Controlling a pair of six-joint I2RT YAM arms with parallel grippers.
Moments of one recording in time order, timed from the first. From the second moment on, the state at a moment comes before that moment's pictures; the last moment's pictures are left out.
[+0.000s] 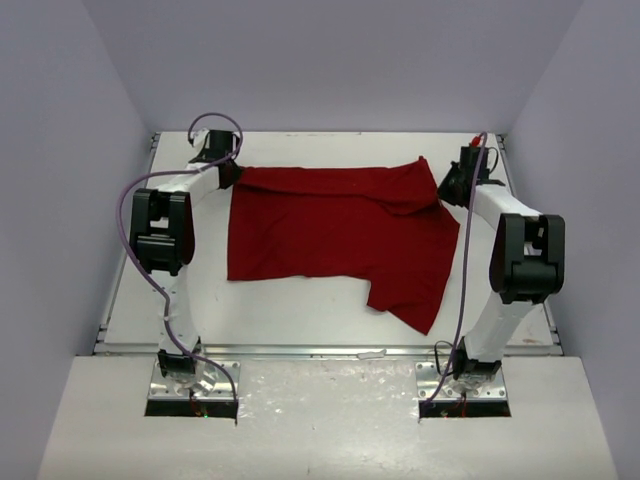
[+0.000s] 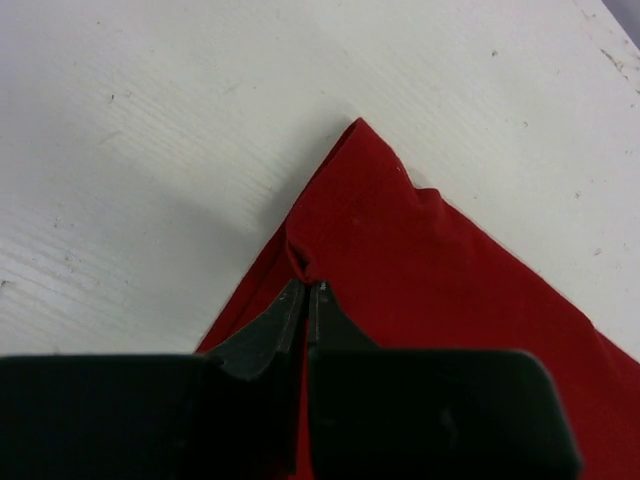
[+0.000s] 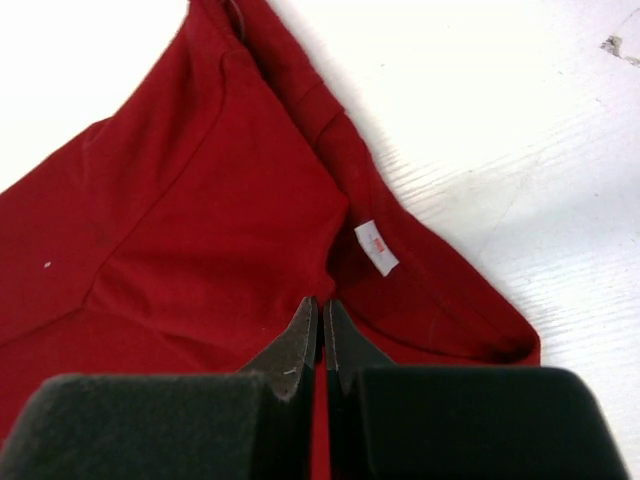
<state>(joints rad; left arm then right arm) -0.04 2.10 1.57 -0.27 -0.29 -0.72 -0.07 1.83 1.19 -0.14 0.00 0.47</state>
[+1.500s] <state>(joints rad) -0.04 2.20 1.71 -0.26 -0.28 -0.66 -0.08 1.83 1.12 0.01 -0.12 0.29</state>
